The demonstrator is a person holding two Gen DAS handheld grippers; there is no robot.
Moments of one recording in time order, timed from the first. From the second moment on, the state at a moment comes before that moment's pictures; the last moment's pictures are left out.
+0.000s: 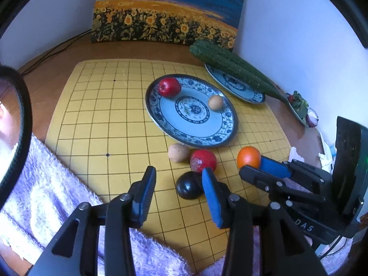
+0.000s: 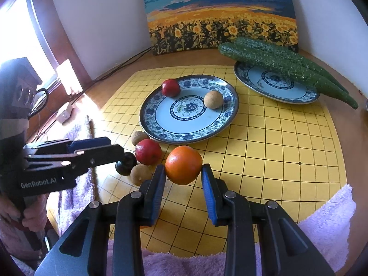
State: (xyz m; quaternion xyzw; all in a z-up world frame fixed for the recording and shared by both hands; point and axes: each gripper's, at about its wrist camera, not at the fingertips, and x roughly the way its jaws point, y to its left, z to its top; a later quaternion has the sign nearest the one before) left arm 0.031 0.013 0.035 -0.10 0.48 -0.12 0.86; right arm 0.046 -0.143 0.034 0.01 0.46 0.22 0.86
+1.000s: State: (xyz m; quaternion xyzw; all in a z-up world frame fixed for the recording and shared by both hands) left arm 0.029 0.012 0.022 -0.14 0.49 -0.14 0.85; right arm 0.045 -0.144 0.037 0.02 0.46 0.22 0.86
